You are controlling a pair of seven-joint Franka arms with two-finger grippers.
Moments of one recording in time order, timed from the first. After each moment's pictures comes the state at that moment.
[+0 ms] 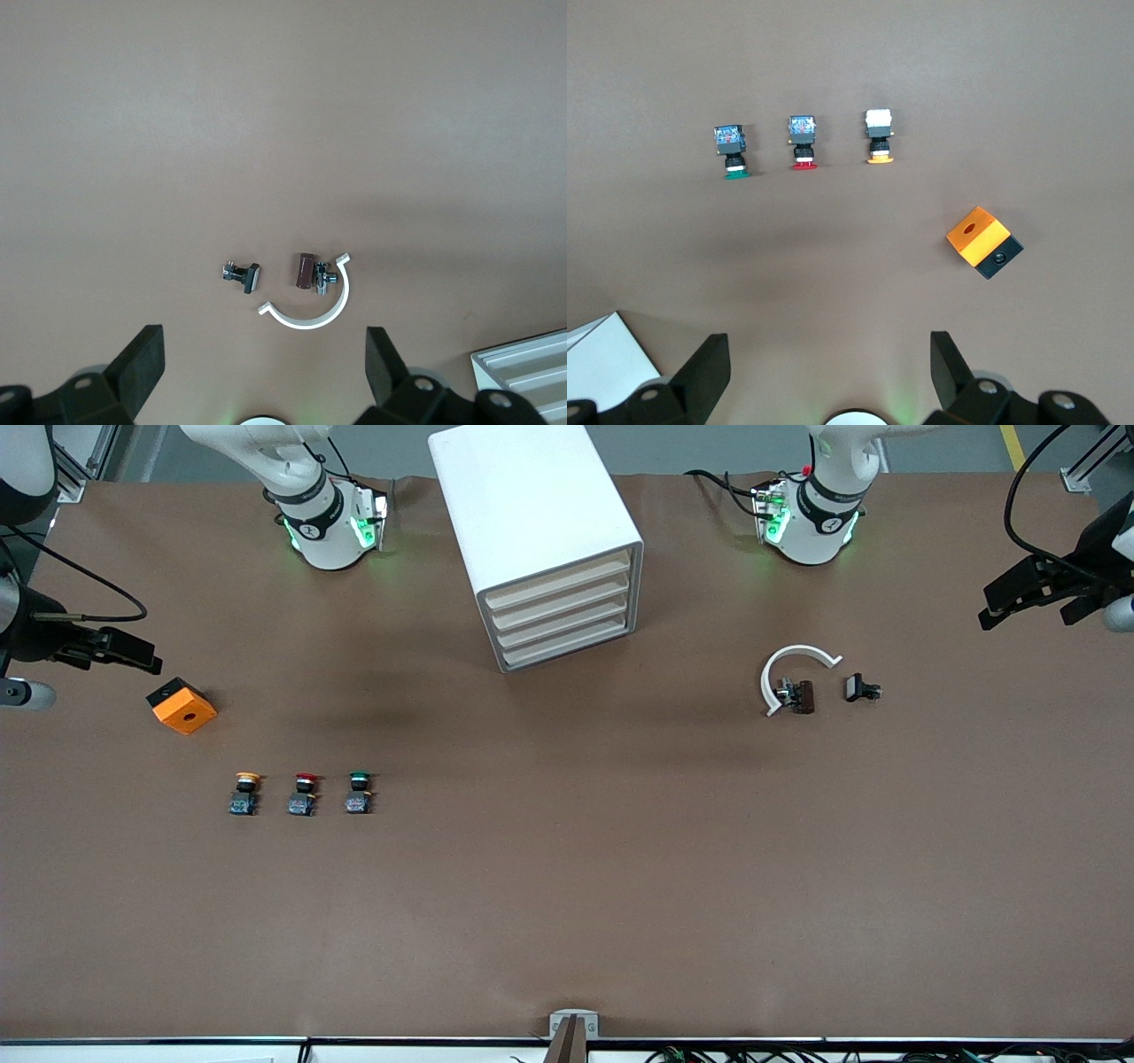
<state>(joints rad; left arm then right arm) 0.07 -0.10 -0.10 -1.60 -0.02 1.50 -0.08 0.04 0.00 -0.11 -1.67 0.00 1.52 0.02</state>
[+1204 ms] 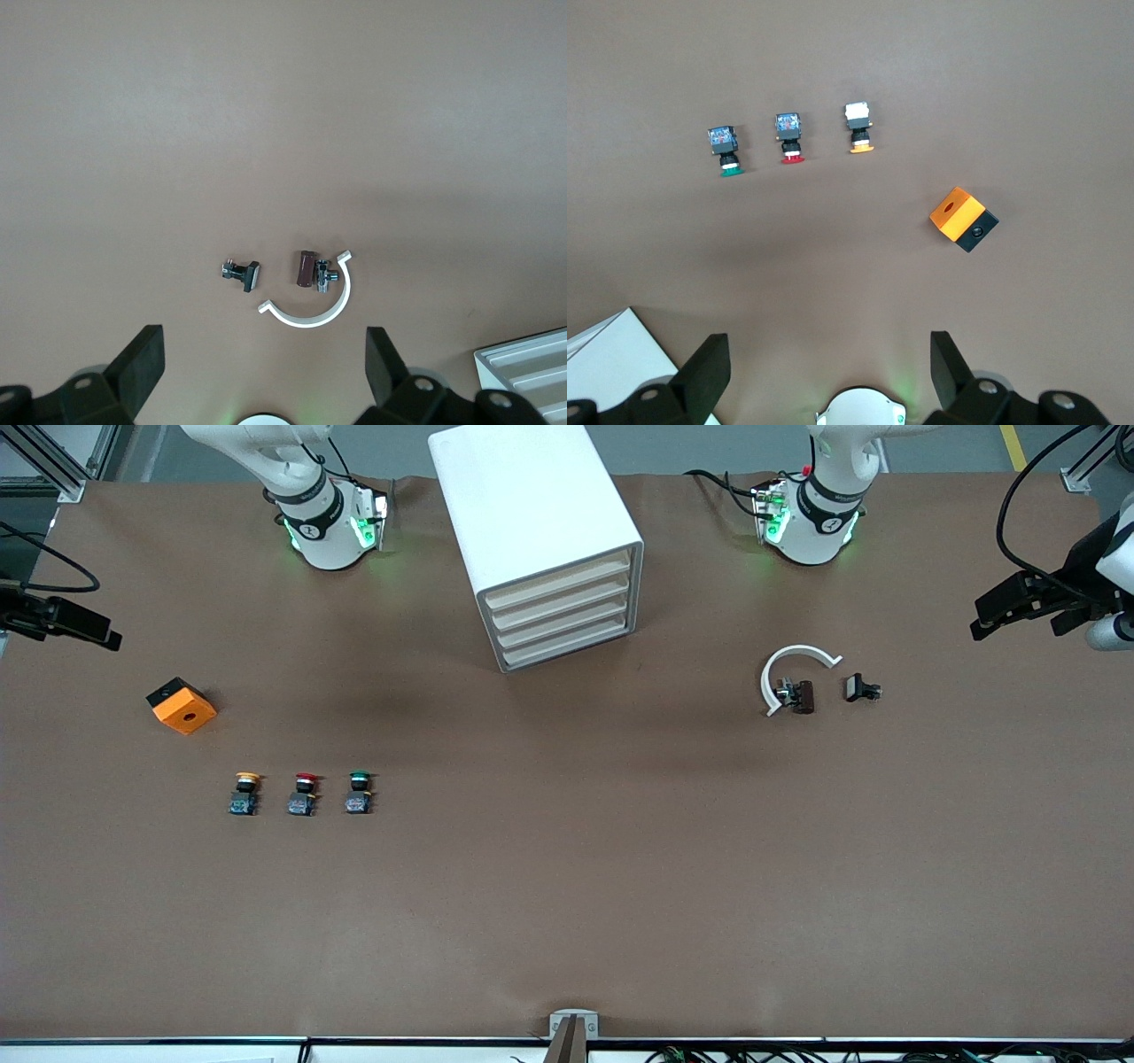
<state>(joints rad) 0.07 -0.07 -0.10 -1.60 -0.01 1.50 -0.08 -0.01 -0.01 -0.11 -1.54 0.00 1.39 0.05</state>
